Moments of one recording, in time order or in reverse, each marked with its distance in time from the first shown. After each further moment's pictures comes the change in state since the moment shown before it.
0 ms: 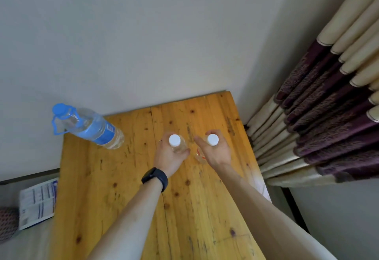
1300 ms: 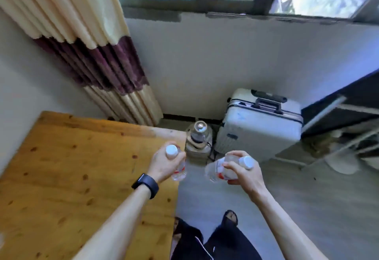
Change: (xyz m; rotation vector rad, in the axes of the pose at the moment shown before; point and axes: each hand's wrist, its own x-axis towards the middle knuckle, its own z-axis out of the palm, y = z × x) left_hand -0.403 0.030 0.065 0.378 -1.016 0.673; right_hand -0.578 0.244 -0.102 0.802 0.970 0.372
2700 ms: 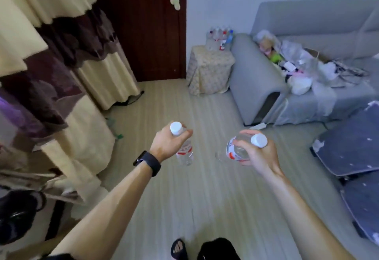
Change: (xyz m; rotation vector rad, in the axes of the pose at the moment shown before) left_hand -0.489 0.583 1.045 0.541 -1.450 1.086; right_hand -0.330 0.297 -0.935 0.849 1.778 0.230
